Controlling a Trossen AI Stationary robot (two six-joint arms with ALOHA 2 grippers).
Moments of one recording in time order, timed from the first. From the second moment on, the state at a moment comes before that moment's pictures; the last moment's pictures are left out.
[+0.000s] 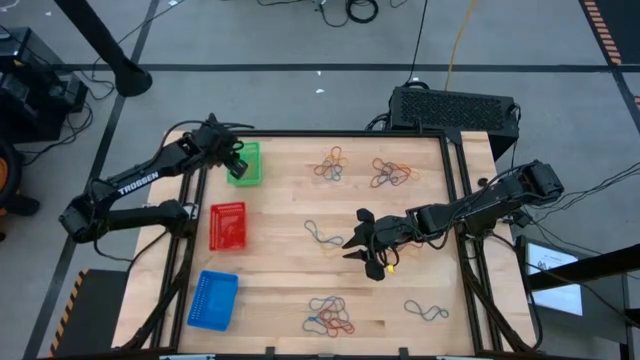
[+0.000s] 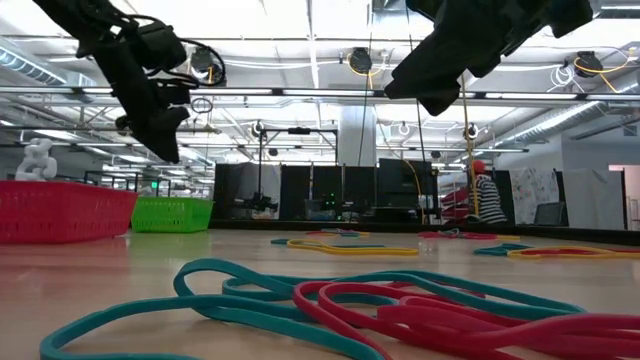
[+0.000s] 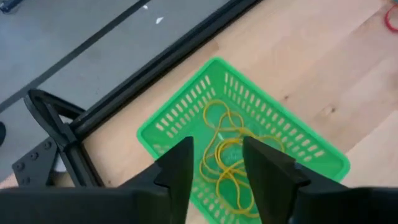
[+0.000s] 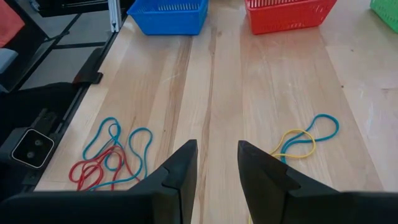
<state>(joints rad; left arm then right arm) 0.81 0.99 0.68 -0.57 -0.16 0.03 0.25 1.42 0.79 0.08 0.03 0.25</state>
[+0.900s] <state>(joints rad) 0.04 0.92 0.58 0.02 0.01 -0.21 0.35 1.42 0.79 -0.39 0.02 0.76</state>
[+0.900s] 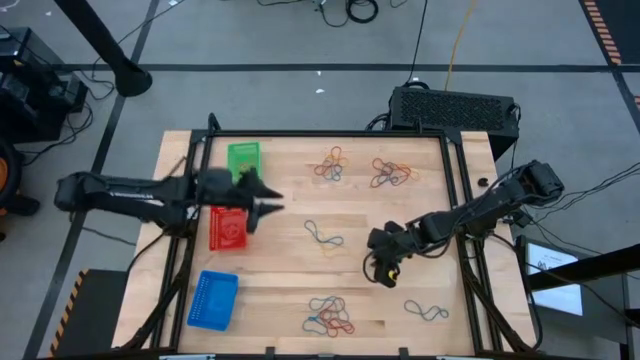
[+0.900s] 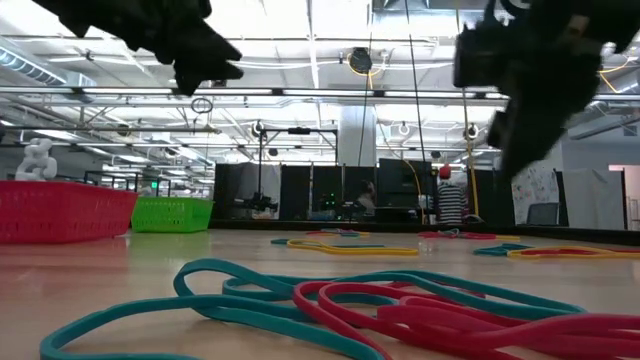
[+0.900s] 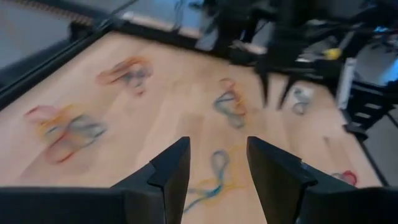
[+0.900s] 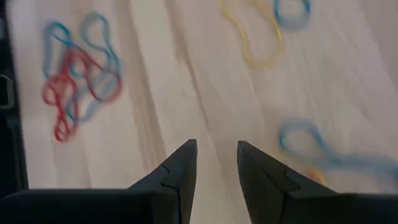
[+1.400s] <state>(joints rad) -0.25 1.31 0.52 0.57 -0.14 -0.10 0.41 1.42 0.79 -0.70 -0.03 0.83</state>
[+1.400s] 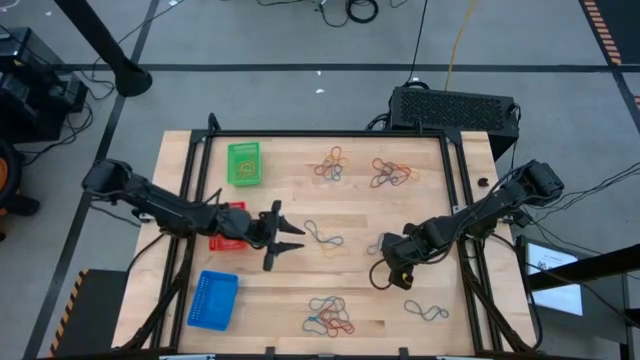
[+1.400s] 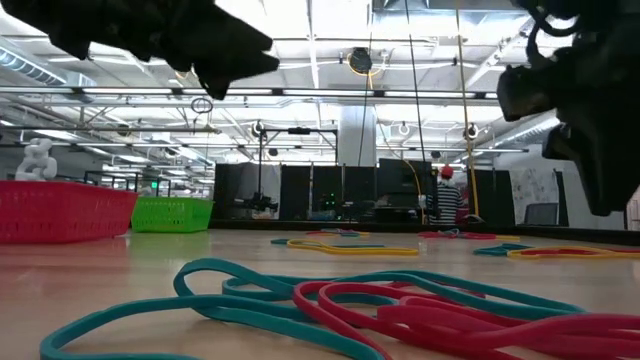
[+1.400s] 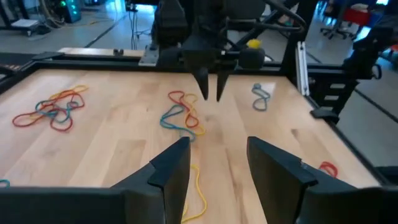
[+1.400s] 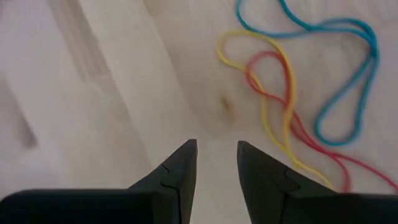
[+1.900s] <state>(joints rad) -0.25 1.33 0.52 0.56 -0.14 -0.10 0.41 1.42 0.79 -0.79 0.05 0.60</state>
